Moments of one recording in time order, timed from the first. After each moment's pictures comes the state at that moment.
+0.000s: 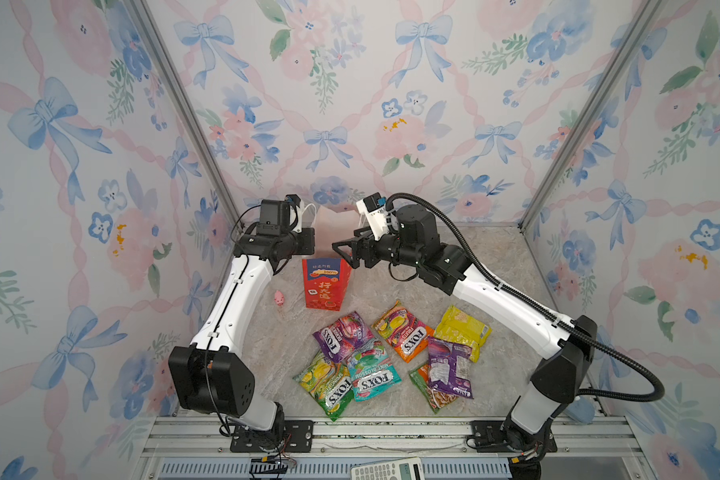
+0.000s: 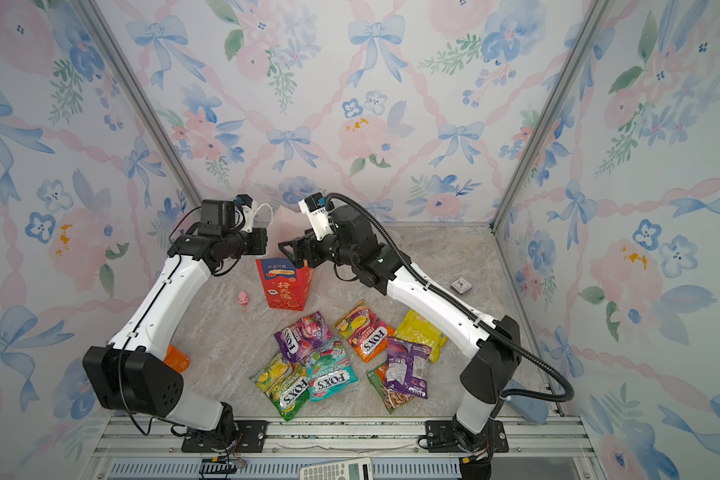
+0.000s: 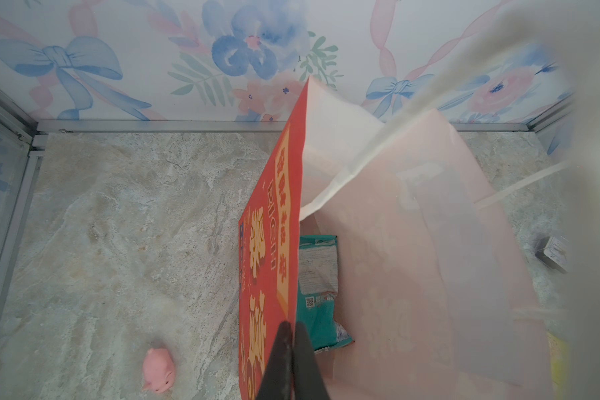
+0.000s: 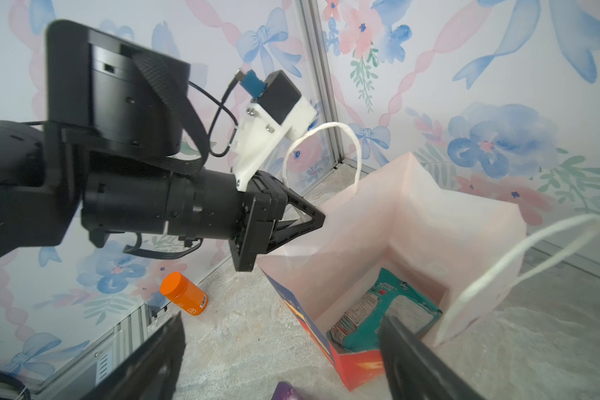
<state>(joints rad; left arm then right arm) -0.12 1.52 1.53 -0.70 0.14 -0.12 0.81 1.69 1.71 -0.25 -0.26 0.26</state>
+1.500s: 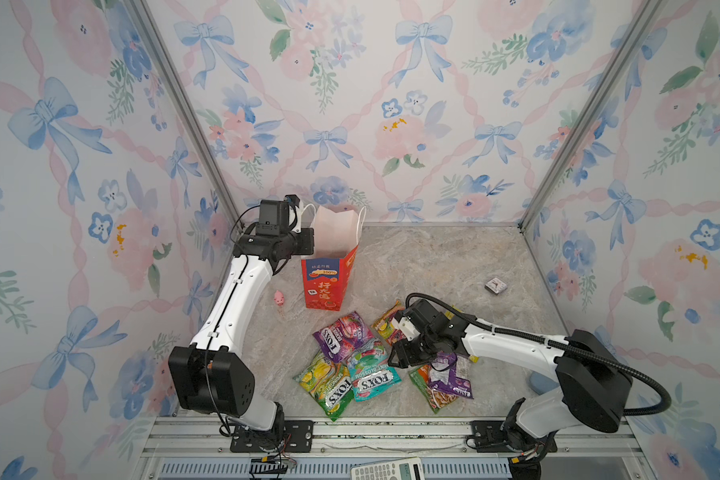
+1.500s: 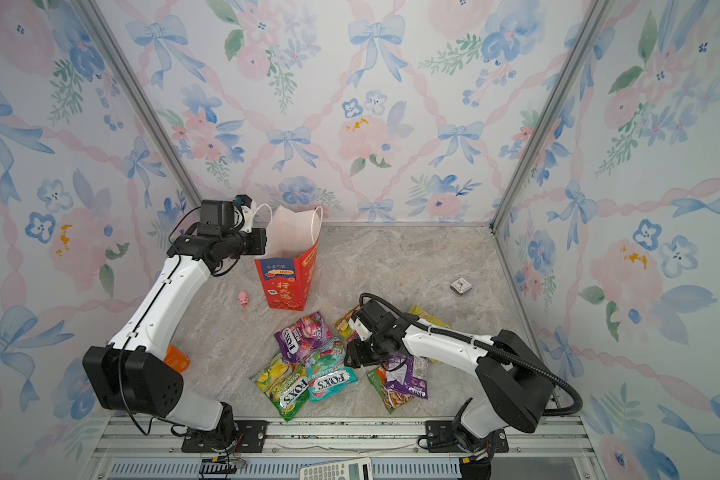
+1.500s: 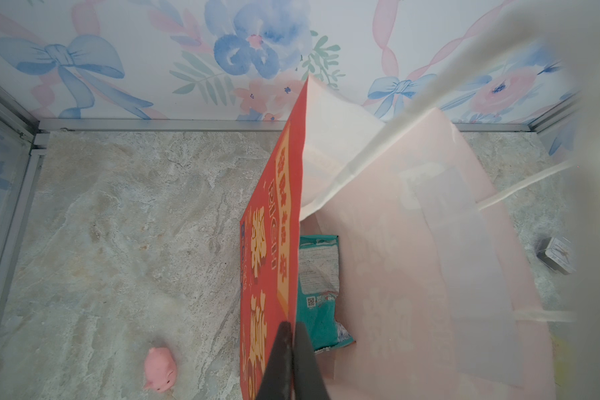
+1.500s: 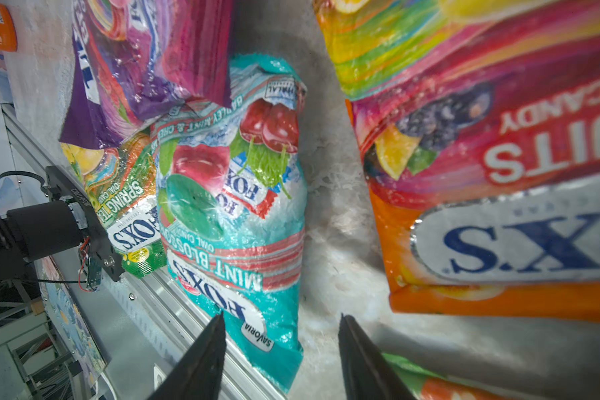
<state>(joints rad) -0.12 1.52 1.53 -0.70 0.14 -0.12 0.85 1.52 0.86 -0.48 -0.39 0.58</state>
